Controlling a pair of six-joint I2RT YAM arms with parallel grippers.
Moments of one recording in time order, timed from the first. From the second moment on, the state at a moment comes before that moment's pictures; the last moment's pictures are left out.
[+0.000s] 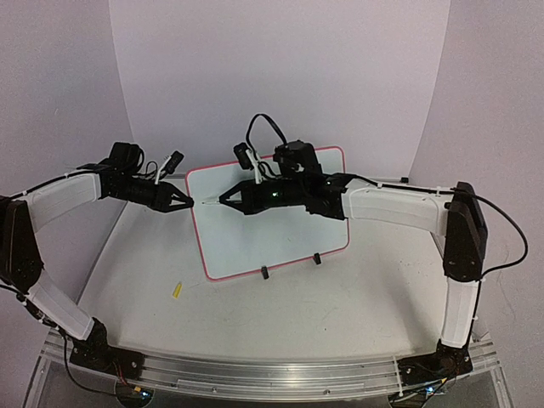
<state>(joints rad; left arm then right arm) -0.22 1.49 1.17 -0.49 0.87 0.10 0.91 1.98 1.66 -0.01 -0.40 0.36</state>
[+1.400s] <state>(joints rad) -0.24 1.52 1.16 -0.47 0.90 0.14 0.93 2.05 1.73 -0.01 -0.29 0.35</state>
